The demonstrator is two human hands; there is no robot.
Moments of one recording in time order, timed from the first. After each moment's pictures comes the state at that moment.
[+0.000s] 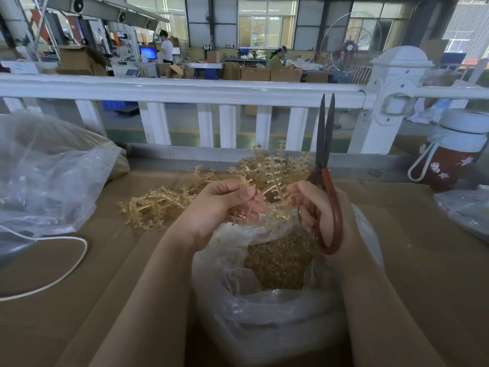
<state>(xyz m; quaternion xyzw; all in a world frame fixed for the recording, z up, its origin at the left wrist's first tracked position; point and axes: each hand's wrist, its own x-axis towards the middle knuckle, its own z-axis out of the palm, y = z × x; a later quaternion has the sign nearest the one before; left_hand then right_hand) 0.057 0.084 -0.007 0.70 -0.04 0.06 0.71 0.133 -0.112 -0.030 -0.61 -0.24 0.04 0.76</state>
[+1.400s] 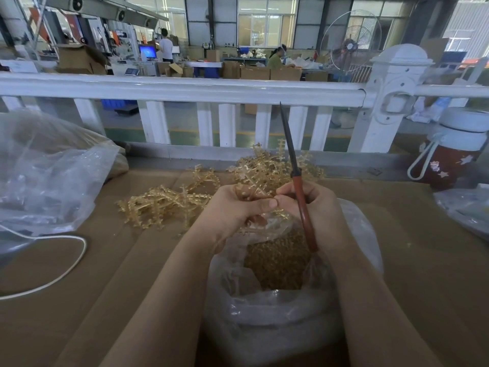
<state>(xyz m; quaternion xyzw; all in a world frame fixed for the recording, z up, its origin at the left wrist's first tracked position) 0.068 0.062 -0.011 0.72 0.04 0.08 0.69 0.133 -0.098 -0.030 -0.72 -0.22 -0.01 0.66</state>
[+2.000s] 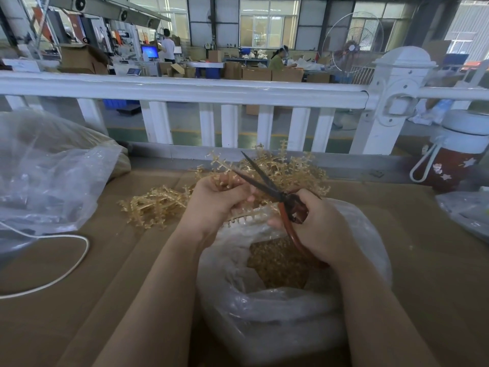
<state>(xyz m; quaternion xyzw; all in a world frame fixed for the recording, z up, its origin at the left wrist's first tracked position) 0.066 0.081 -0.012 0.67 0.01 0.19 0.72 0.134 -0.109 -0.039 -0.87 -0.28 -0.08 0.40</state>
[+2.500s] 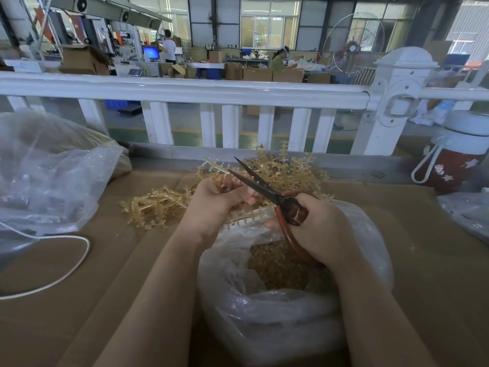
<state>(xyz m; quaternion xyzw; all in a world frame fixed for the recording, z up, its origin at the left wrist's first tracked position) 0.063 0.083 -0.012 0.67 -0.01 0.17 0.72 0.132 -0.108 -0.040 -0.88 -0.29 -0.14 0.34</state>
